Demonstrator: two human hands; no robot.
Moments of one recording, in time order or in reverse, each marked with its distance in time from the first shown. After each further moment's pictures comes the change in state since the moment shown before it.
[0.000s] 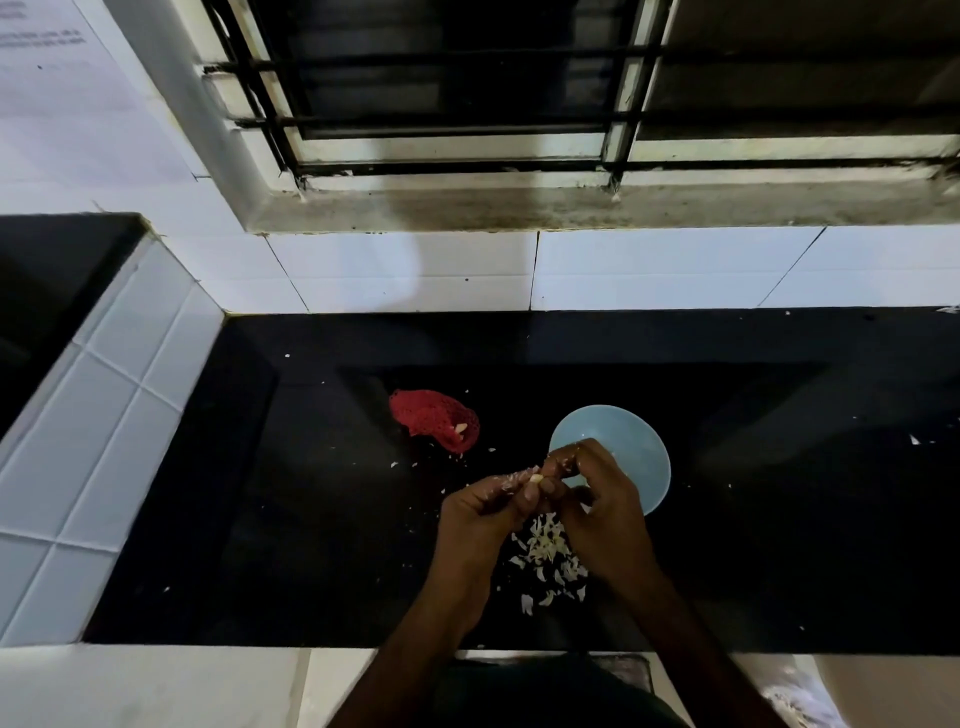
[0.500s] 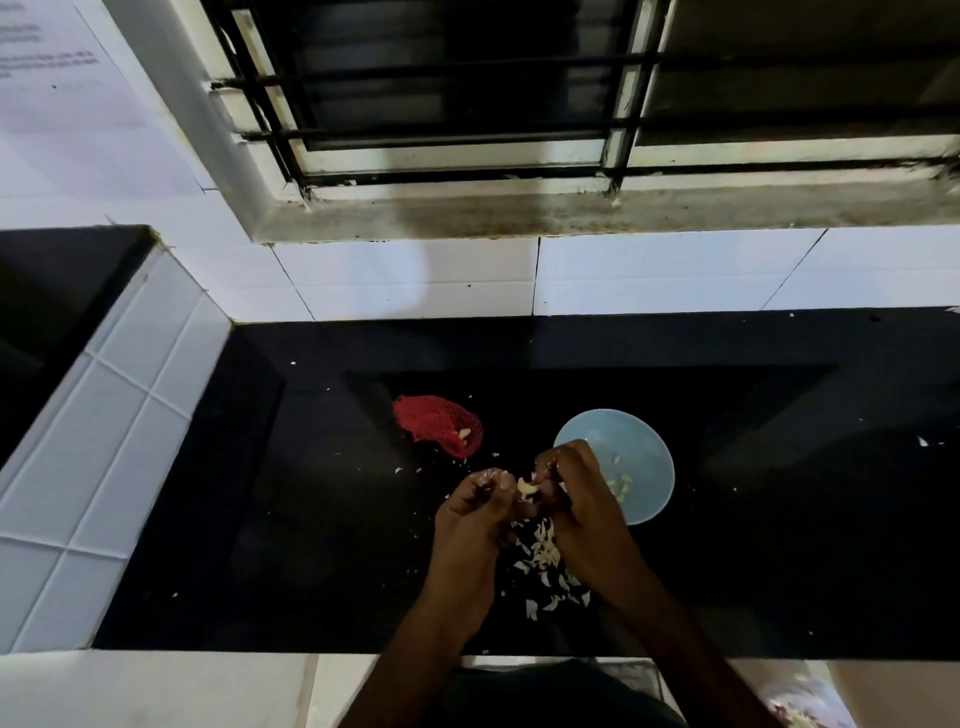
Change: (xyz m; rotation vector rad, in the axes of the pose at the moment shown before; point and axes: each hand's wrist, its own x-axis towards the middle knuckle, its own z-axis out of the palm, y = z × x) left_hand 0.001 0.002 0.000 -0.174 0.121 -0.147; right_hand 0.000 0.005 0.013 -0.105 -0.093 0.016
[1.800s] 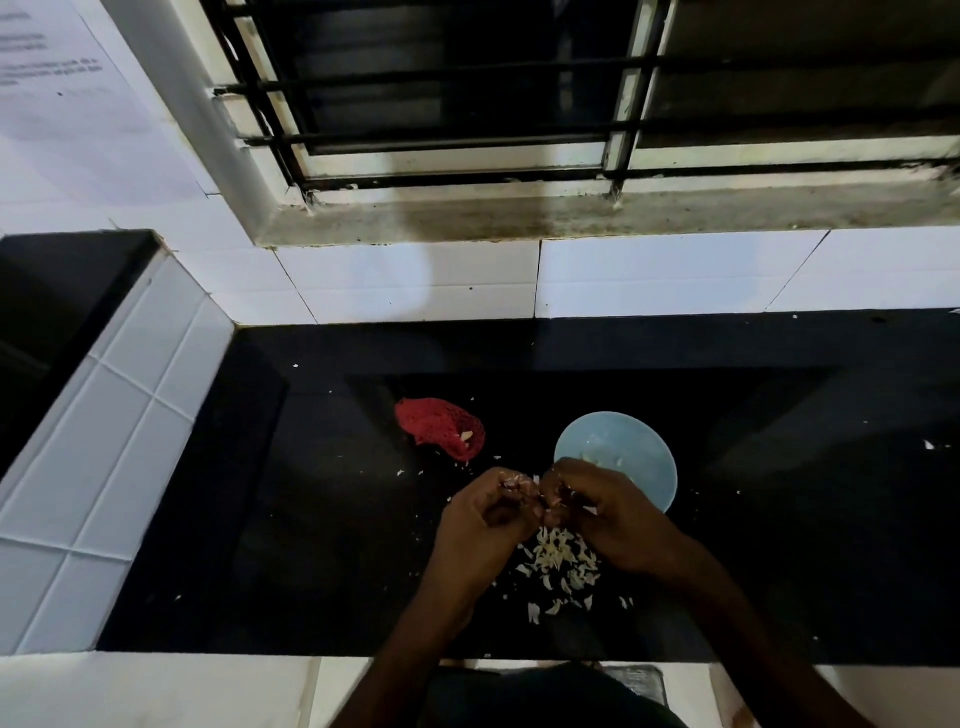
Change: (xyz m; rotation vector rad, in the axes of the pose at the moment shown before) left_hand 0.003 0.013 -0.003 0.521 -0.169 0.307; right_hand 0.017 0.004 -0.043 0.111 -0.353 -0.152
